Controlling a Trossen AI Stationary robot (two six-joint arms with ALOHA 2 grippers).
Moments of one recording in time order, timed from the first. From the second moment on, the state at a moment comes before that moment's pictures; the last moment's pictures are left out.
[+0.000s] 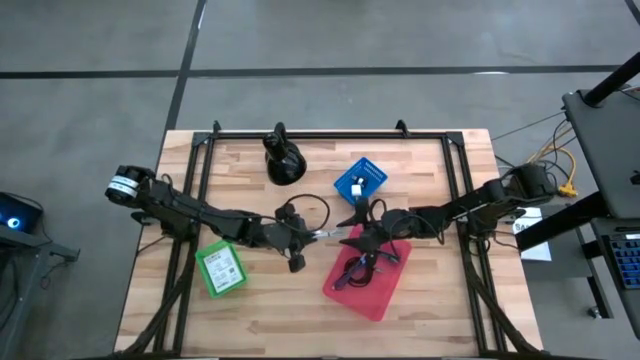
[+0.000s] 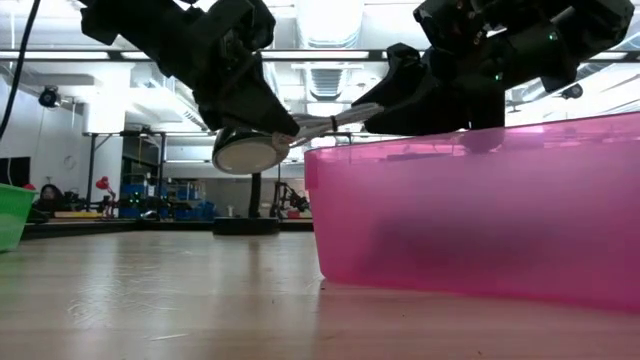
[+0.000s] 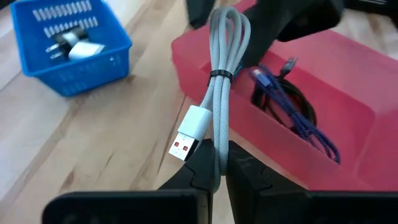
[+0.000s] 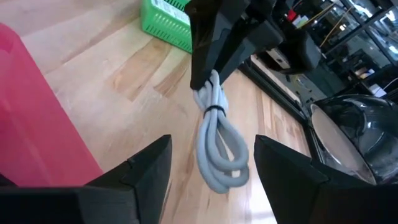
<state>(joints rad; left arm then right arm) -0.26 1.49 0.81 0.08 -0.34 -0.38 0.17 1.54 0.60 0.59 0.19 -0.59</state>
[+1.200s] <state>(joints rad) -0.26 1.49 0.81 0.11 -0.33 -0.36 0.17 1.53 0.61 0.60 0.18 -0.53</state>
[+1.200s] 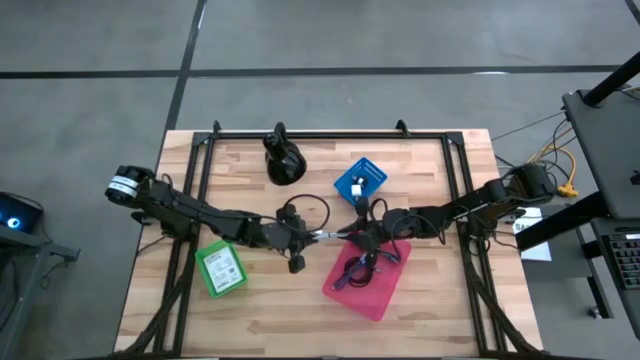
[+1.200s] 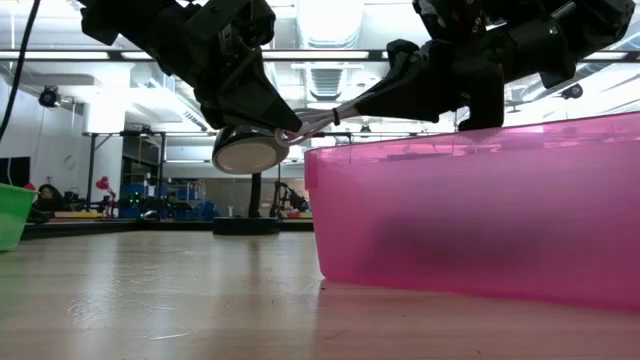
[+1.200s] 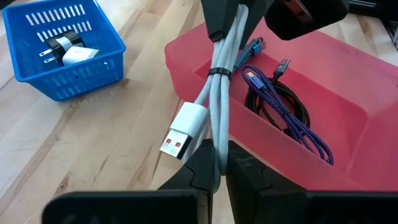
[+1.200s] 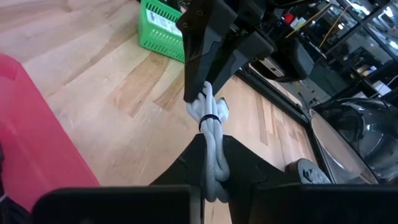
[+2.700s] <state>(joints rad) -0.26 1.49 0.82 0.13 -0.27 0.04 0.45 1.15 0.61 -0.09 0.18 0.37</state>
